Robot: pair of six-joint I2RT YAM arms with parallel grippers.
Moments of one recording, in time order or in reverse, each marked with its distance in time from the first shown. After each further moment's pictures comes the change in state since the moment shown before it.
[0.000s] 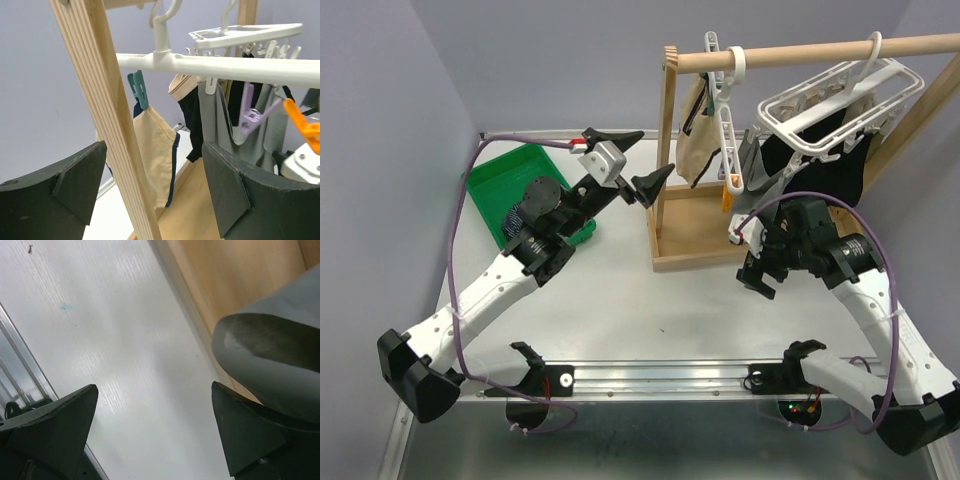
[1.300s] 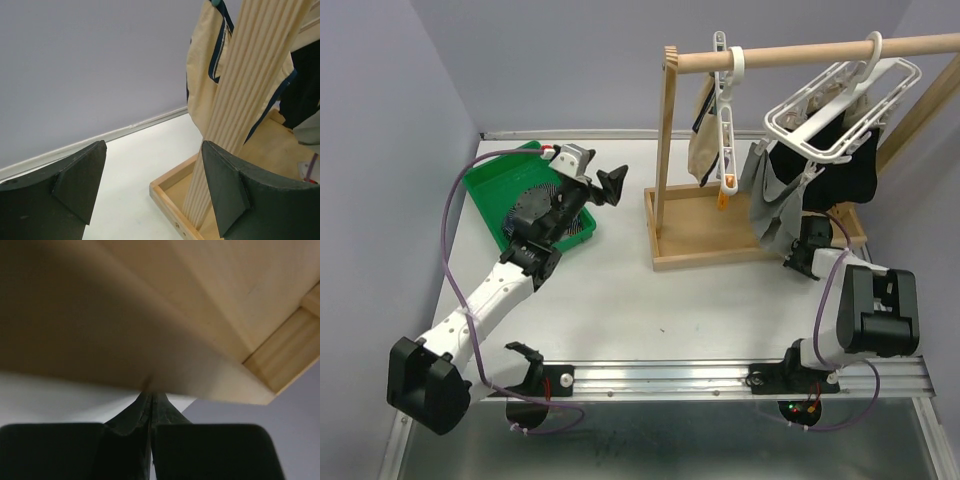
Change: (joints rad) left arm 0.247 -0.071 -0.286 0.078 -0.129 -0.153; right arm -0.488 0.495 -0.493 0.855 0.650 -0.387
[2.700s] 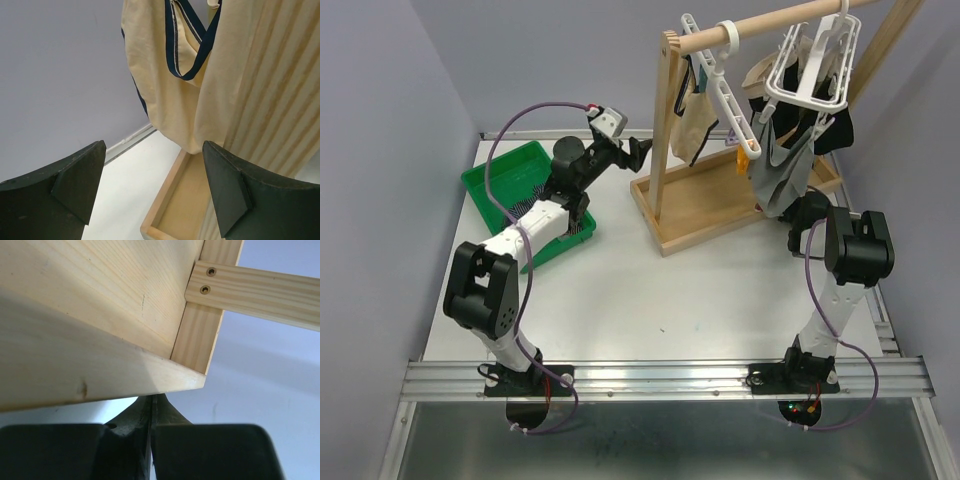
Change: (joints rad) left arm 0.075 0.550 0.346 0.145 0.264 0.084; right arm -0.029 0.551 0.204 1.039 -0.232 -0.315
